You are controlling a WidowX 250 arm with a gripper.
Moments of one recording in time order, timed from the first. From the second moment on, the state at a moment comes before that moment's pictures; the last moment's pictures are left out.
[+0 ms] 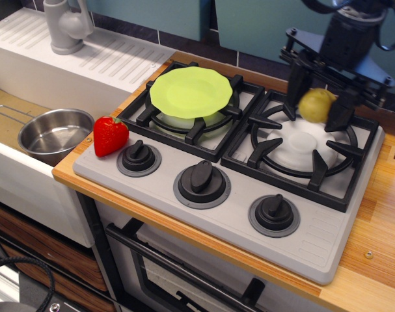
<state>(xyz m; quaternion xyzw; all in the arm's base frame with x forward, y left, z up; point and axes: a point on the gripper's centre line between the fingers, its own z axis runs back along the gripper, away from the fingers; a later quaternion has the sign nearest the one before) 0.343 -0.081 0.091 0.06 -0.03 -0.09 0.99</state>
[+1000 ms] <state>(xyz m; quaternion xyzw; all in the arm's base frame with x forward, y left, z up) 0.346 0.004 0.095 0.06 -0.02 -0.14 0.99</state>
